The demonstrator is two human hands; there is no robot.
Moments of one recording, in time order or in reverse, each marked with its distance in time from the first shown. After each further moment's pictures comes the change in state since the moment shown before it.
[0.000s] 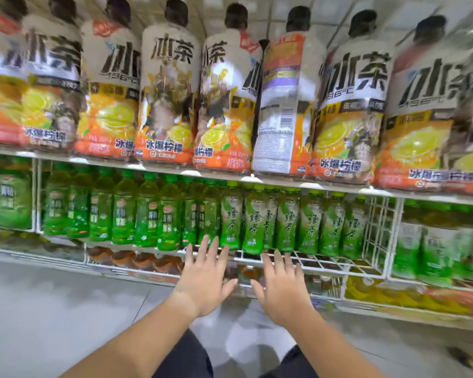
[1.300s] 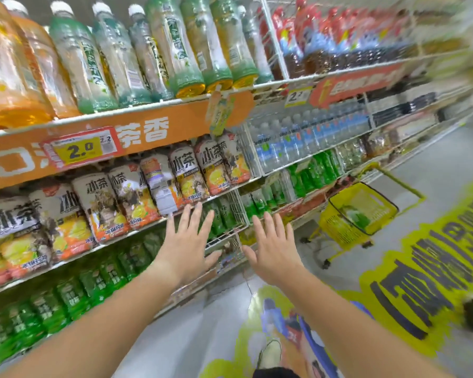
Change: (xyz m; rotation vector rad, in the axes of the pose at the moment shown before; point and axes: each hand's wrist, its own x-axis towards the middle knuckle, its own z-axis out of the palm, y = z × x) left_hand -0.155 0.033 -0.356 0.113 0.222 0.648; right_hand -0.321 -0.017 -0.268 0.053 0.279 0.564
